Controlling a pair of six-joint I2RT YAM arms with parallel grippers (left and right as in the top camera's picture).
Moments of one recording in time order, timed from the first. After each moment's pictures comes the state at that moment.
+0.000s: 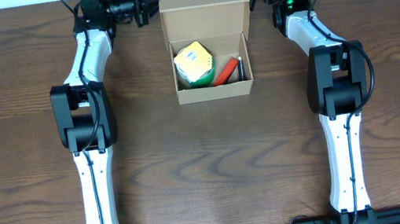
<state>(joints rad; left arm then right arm) -0.07 2.71 2.31 0.03 1.29 -1.36 0.04 2.64 2.06 1.00 -1.42 1.98</state>
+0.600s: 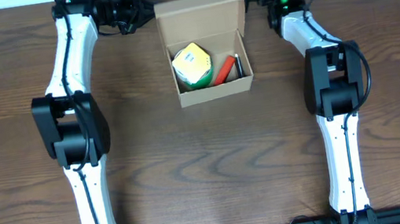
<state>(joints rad) -0.07 2.46 2.31 -0.80 0.95 -0.58 0.07 2.64 2.07 0.82 -1.37 1.80</state>
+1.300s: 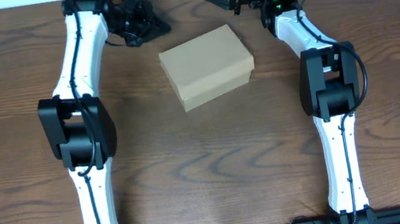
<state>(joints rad) -0.14 2.43 2.31 -1.09 0.81 -0.36 0.10 2.64 2.10 0.62 -1.37 1.59</state>
